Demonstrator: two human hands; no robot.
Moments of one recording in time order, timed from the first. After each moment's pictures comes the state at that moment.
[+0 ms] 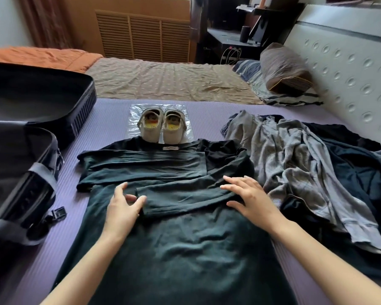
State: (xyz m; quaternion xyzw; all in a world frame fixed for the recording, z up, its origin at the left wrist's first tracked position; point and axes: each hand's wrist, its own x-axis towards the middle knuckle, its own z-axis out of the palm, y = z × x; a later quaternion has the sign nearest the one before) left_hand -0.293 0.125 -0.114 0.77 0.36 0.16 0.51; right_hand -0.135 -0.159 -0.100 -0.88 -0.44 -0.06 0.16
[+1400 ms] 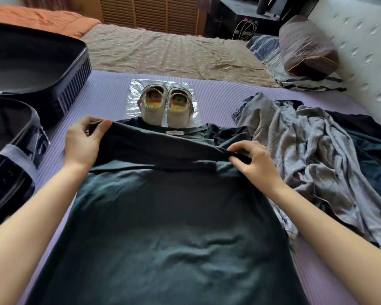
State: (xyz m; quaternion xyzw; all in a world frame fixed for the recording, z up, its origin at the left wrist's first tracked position) left_hand -0.227 0.242 -0.088 0.78 0.26 0.35 0.45; right_hand -0.083 -0.103 -0.081 -0.86 -0.36 -0.09 0.34
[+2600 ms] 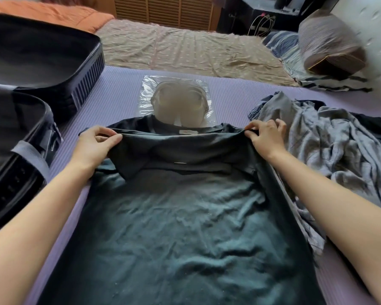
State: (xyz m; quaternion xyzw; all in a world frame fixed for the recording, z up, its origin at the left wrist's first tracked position) left_hand -0.231 0.262 -0.105 0.76 0.33 0.21 0.51; right_hand 0.012 -0.055 -0.093 -0.96 -0.23 -0.10 0.16
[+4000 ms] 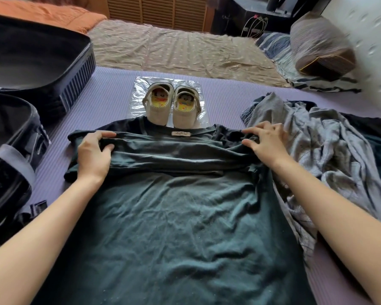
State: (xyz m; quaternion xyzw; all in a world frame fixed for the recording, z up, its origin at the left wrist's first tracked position) left_hand -0.213 0.253 -0.140 0.83 0.30 0.32 0.34; right_hand -0.010 -0.081 -0.078 -0.95 -0.25 -0.06 0.17
